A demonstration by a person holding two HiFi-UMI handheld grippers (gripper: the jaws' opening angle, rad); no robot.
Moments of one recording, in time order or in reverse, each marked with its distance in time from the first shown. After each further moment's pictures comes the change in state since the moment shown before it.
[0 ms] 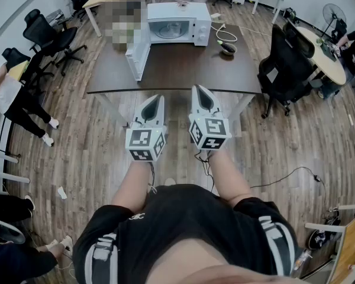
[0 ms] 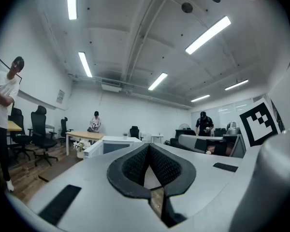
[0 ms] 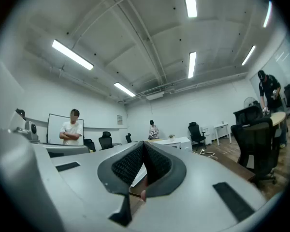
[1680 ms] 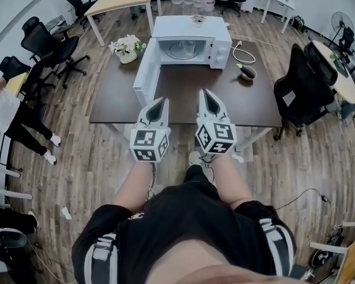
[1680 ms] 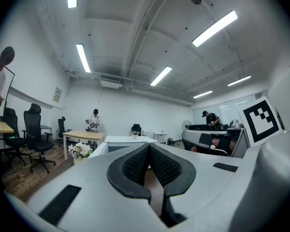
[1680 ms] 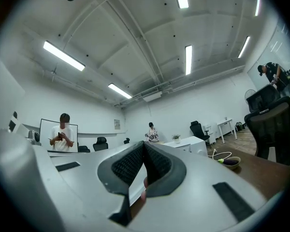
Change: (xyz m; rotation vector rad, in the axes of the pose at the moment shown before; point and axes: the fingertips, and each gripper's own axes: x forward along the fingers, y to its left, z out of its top) left arm 0.189 0.160 -0.030 0.025 0.028 -0.011; right arm 0.232 -0.036 -0.045 0.069 -0.052 -0.009
